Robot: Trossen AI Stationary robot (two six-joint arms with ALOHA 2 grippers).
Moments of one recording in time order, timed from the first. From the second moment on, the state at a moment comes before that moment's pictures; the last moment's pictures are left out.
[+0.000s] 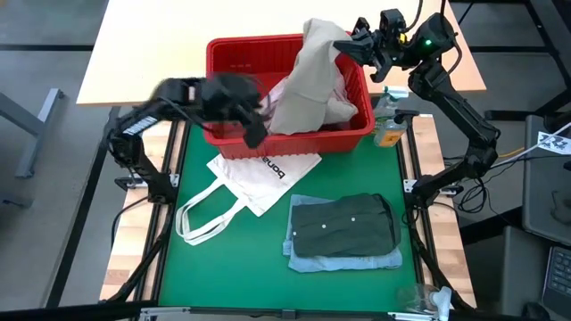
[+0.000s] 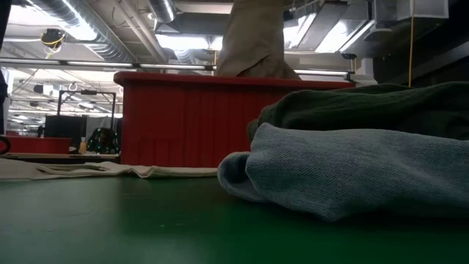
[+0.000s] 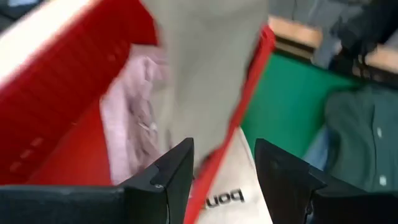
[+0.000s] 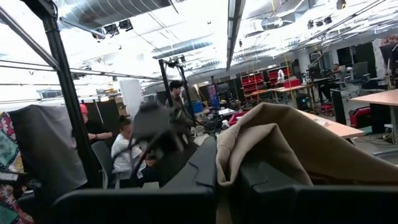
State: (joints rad) left arm 0.18 1.65 2.22 -1.30 -0.35 -0.22; right arm -0.74 1.47 1.77 0.16 -0.84 0.54
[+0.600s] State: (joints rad) left arm 0.09 1.65 1.65 -0.59 -0.35 -0.20; right arm -0.74 1.46 1.77 0.37 -0.66 0.54
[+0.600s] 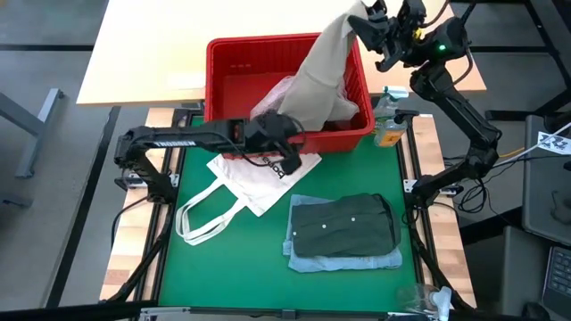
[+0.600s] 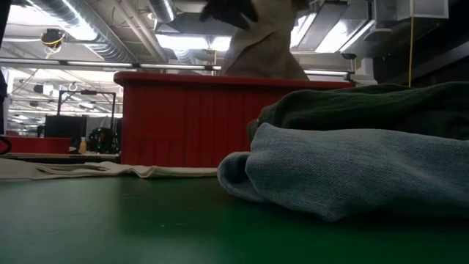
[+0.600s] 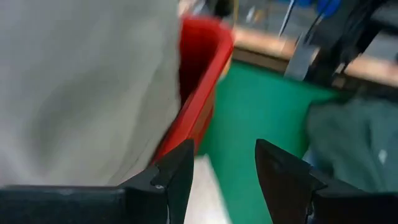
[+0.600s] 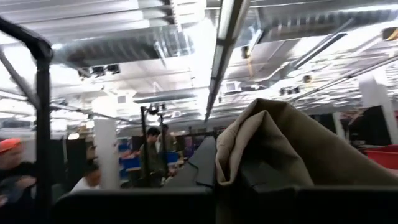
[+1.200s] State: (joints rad) left arm 0.08 1.65 1.36 -0.17 -0.47 -0.12; right arm -0.74 1.46 1.77 0.61 -0.50 0.55
